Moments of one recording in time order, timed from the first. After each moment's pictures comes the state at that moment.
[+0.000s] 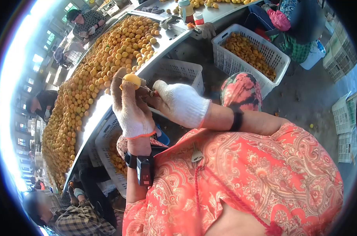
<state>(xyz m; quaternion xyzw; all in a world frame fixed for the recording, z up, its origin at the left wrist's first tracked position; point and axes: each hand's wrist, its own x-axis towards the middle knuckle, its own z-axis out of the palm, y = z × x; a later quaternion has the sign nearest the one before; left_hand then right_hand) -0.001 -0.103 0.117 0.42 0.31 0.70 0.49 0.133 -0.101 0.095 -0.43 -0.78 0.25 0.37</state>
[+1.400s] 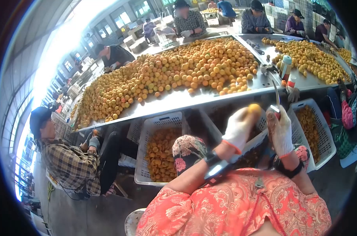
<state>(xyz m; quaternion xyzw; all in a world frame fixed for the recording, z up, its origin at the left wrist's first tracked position) -0.011 -0.081 0.080 0.50 0.42 0.61 0.45 0.144 -0.076 0.109 -0.37 -0.60 0.46 0.54</state>
